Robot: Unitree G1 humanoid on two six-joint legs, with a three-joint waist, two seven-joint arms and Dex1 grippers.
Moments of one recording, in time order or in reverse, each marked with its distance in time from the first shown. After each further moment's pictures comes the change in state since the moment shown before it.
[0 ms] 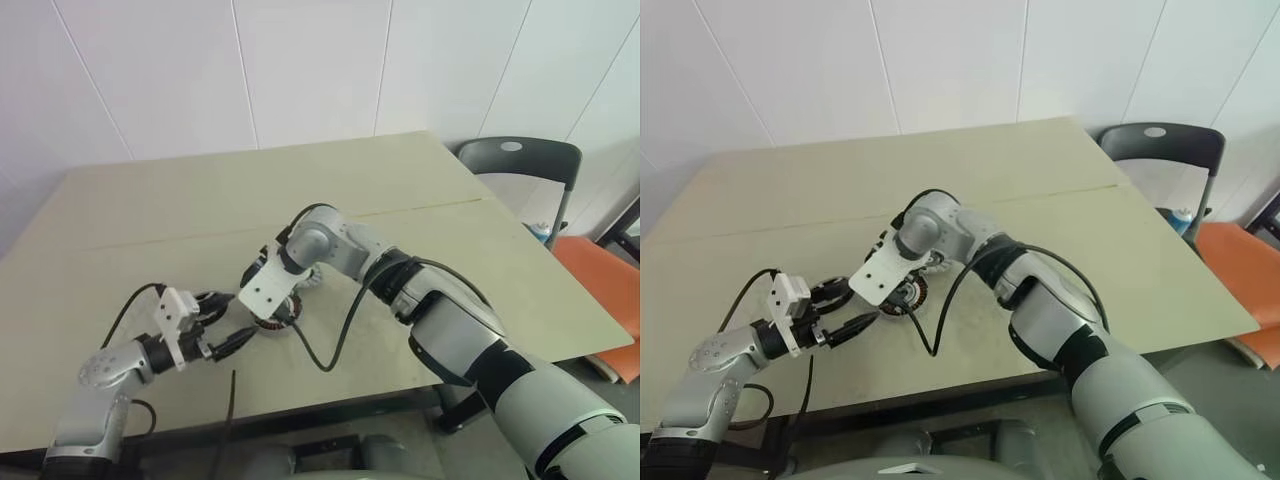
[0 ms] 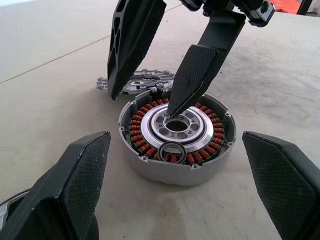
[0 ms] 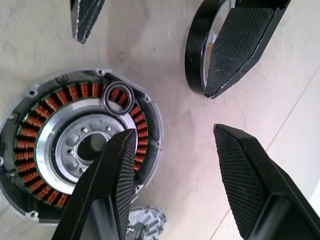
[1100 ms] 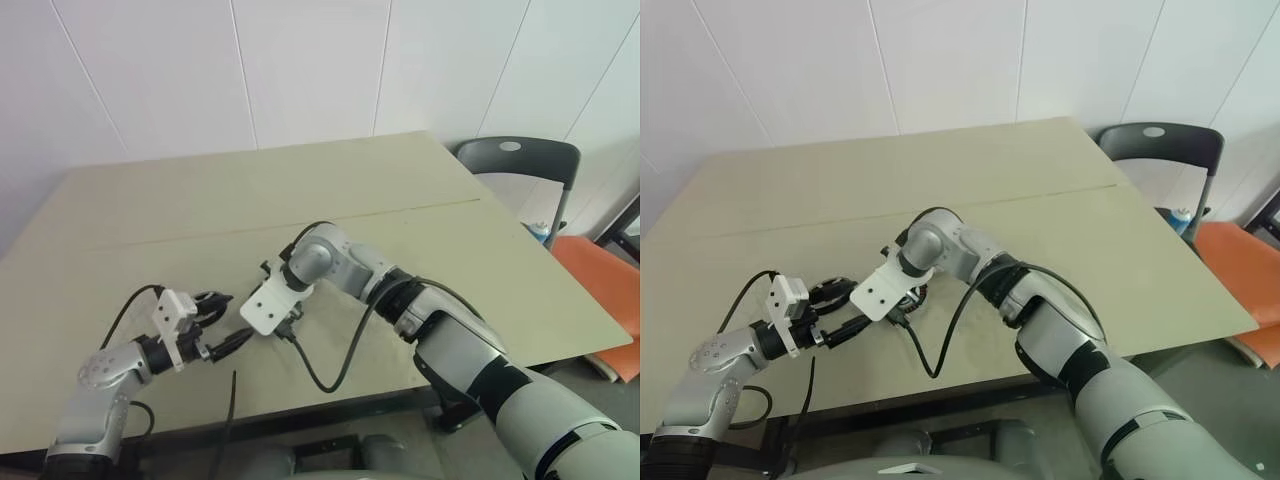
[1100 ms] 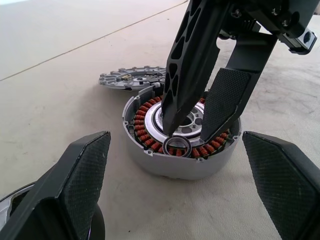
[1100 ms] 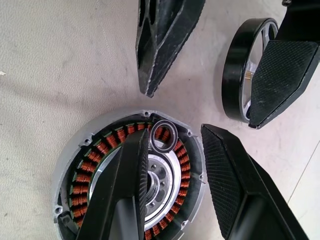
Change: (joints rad) left arm -0.004 -0.001 0.000 0.049 0.002 -0.043 -0.019; right arm 0.121 -0.002 -0.002 -0.139 0.041 0.107 0.089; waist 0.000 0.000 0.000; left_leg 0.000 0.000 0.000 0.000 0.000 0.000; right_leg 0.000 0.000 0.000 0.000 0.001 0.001
